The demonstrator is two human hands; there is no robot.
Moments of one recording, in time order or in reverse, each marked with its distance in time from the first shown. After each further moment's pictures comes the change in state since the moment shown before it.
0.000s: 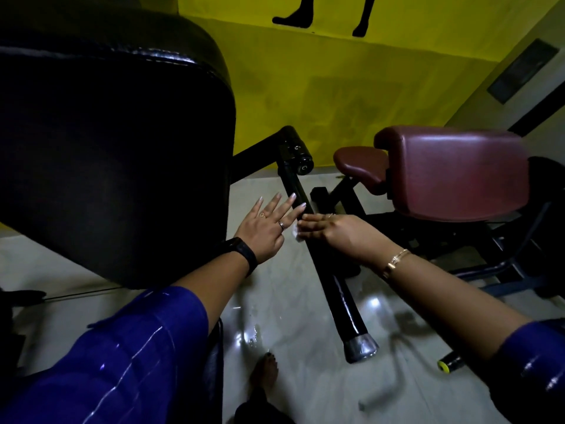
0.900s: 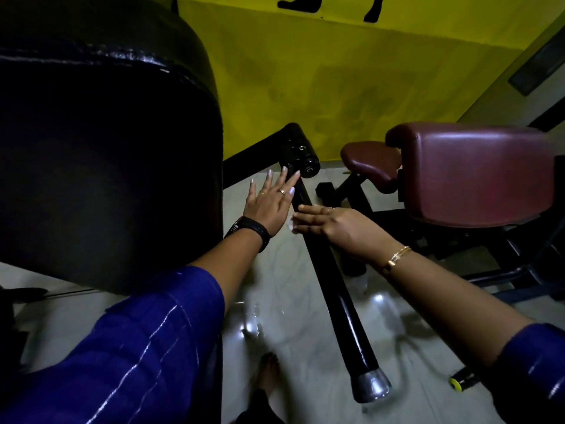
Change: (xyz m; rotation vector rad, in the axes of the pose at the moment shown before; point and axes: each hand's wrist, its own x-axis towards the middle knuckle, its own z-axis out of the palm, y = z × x) left_hand 0.069 -0.023 0.004 -0.480 0.049 -0.303; right_hand 0.033 0.032 0.014 0.052 0.096 -0.068
